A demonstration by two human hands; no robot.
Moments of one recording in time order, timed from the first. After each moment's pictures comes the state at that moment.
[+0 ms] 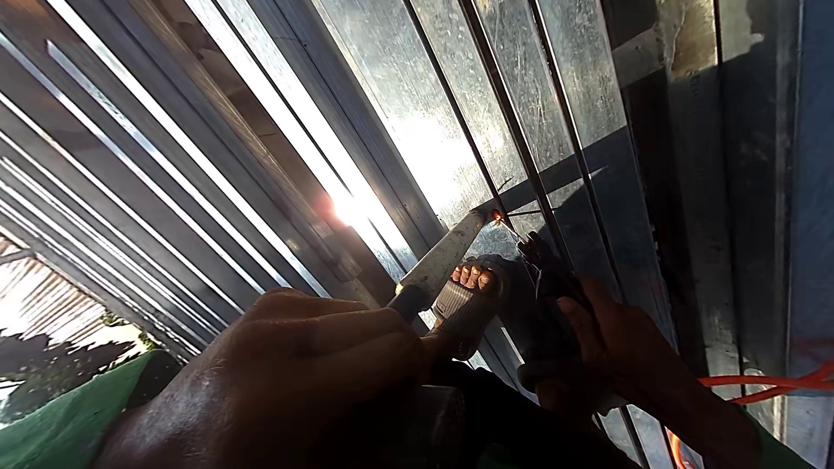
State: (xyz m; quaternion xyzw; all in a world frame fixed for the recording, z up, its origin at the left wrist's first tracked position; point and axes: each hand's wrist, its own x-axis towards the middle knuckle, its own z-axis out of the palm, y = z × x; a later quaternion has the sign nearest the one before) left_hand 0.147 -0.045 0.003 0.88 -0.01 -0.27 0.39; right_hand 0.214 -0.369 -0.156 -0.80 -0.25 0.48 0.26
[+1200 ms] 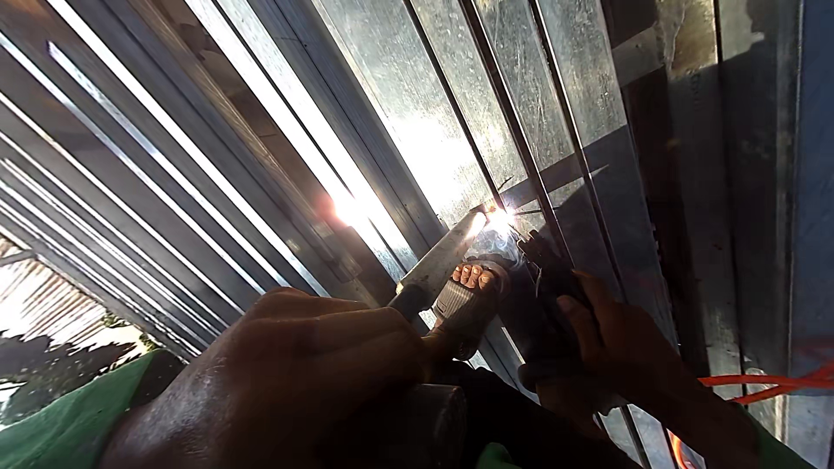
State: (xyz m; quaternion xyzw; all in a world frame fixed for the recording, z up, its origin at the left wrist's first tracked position) left_hand 0.146 -0.045 0.002 0.87 -0.01 -0.26 0.41; right_hand 0.212 -0.367 -0.154 -0.80 -0.25 0.47 0.26
